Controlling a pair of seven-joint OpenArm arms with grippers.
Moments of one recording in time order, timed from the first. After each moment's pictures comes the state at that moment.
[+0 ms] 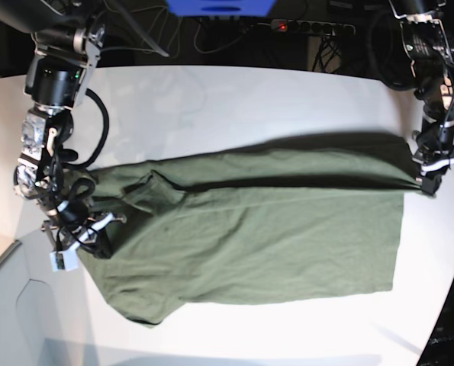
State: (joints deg) left arm 11.2 -11.1 -28.2 83.2 -53.8 -6.8 14.0; right arm 13.3 5.8 21.6 68.0 5.5 36.1 -21.4
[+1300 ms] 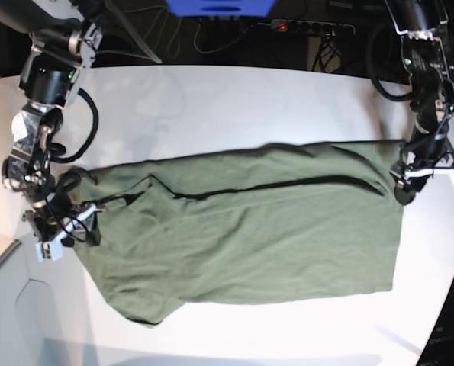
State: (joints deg) left arm 8.0 -13.0 -25.0 77.3 -48.6 -7.2 19.8; right arm 12.1 6.5 27.9 68.1 -3.8 36.2 -20.7
